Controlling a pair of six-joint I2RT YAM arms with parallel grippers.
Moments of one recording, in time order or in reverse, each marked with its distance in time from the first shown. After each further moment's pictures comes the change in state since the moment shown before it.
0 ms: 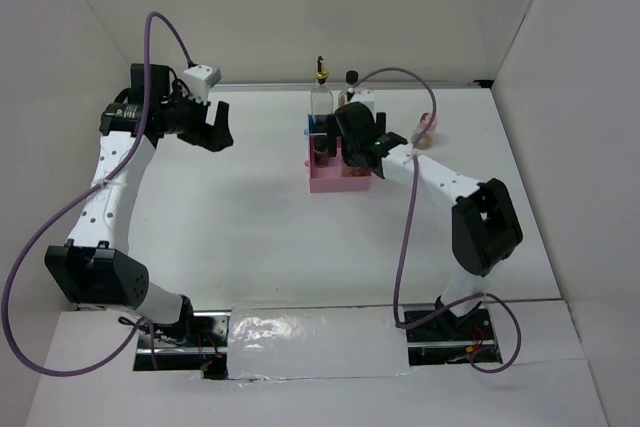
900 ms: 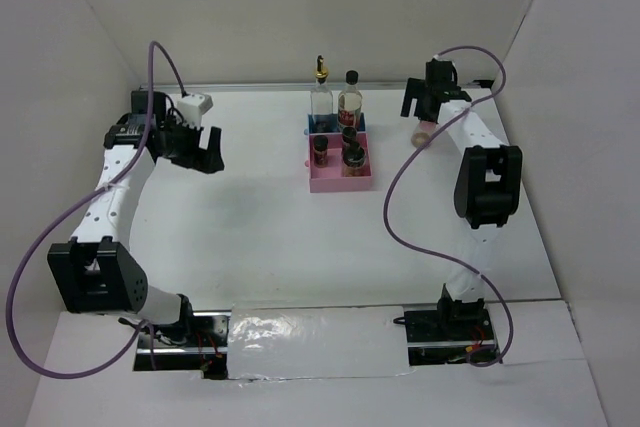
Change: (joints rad) left arm 0.070 -0.038 -0.220 0.069 -0.013 0.011; right arm -0.552 0.292 0.385 -0.111 -0.282 -0.161
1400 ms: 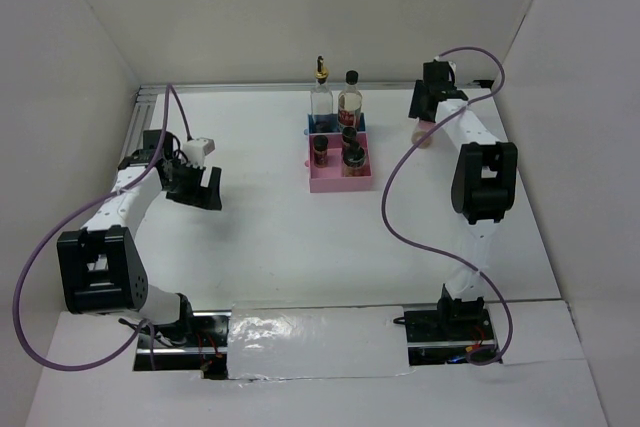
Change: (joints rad) left arm 0.072 0.007 -0.376 0.108 -0.034 0.048; right arm 0.004 0.071 0.045 -0.013 0.086 0.010
